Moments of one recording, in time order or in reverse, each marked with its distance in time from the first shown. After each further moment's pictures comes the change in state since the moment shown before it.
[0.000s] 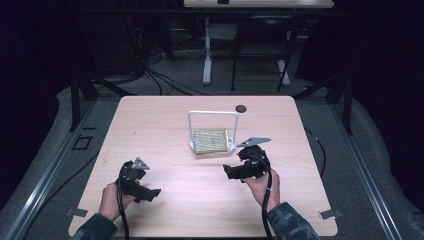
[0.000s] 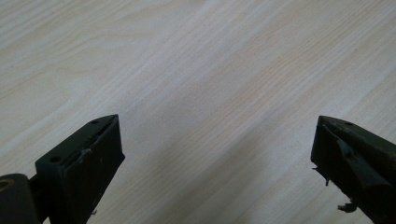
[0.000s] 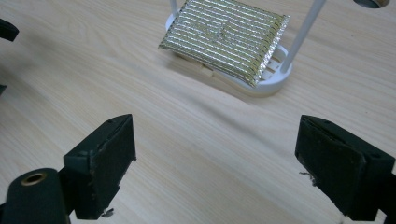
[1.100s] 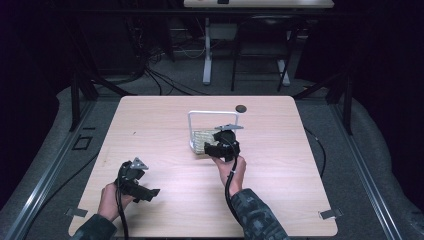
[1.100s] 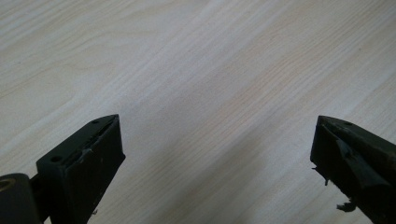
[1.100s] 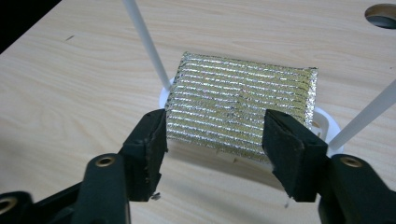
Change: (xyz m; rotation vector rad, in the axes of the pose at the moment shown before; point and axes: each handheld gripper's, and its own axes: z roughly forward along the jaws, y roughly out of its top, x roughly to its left) left arm 0.002 -0.002 -0.002 -0.001 0.009 -0.009; right arm 0.023 0.048 0.085 -0.113 -0.069 0.196
